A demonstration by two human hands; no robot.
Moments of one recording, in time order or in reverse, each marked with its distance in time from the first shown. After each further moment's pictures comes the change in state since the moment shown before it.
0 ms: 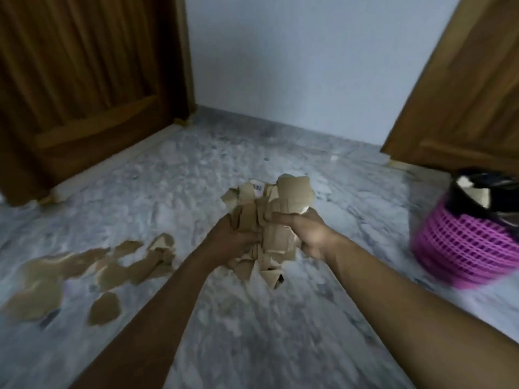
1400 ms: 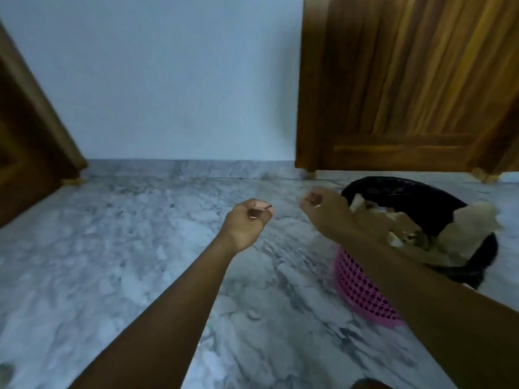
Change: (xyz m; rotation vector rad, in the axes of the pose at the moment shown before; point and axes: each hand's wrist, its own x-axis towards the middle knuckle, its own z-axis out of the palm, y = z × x) left_hand 0.287 0.147 0.340 0.250 -0.003 0.172; right_hand 0.090 -0.089 -0.428 -0.779 0.528 -0.253
